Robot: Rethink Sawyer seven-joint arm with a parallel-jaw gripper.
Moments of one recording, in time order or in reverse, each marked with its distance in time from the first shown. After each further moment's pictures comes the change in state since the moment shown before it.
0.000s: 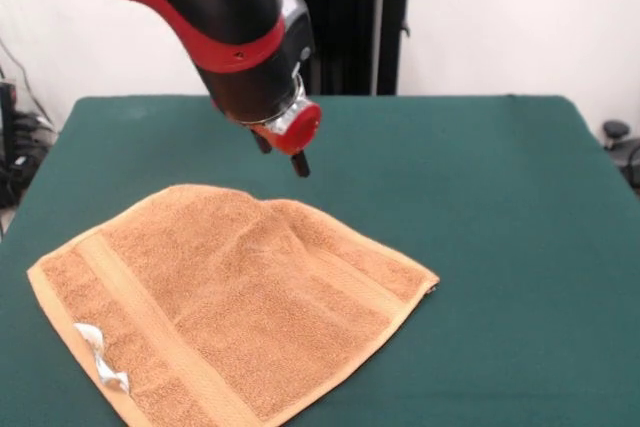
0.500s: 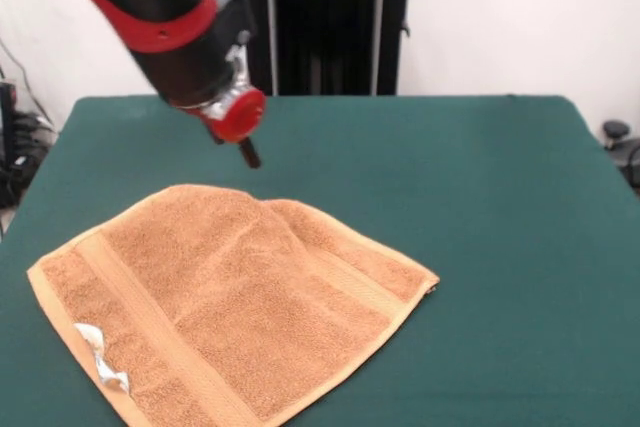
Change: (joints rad) arm -0.125 -0.036 0.065 -0.015 -0.075 0.028 0.000
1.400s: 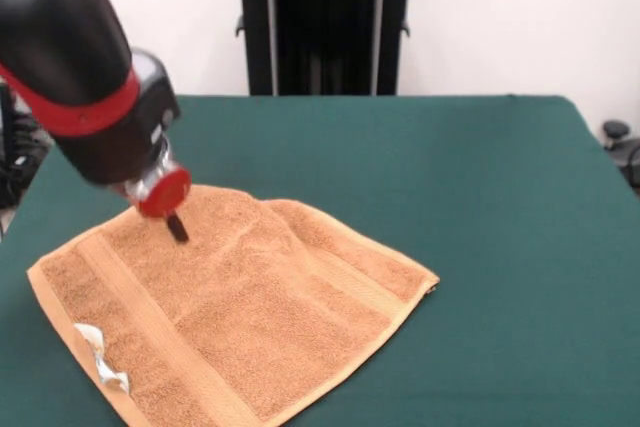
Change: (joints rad) arm -0.105 0.176 0.126 -0.271 -0.187 0.002 0.000
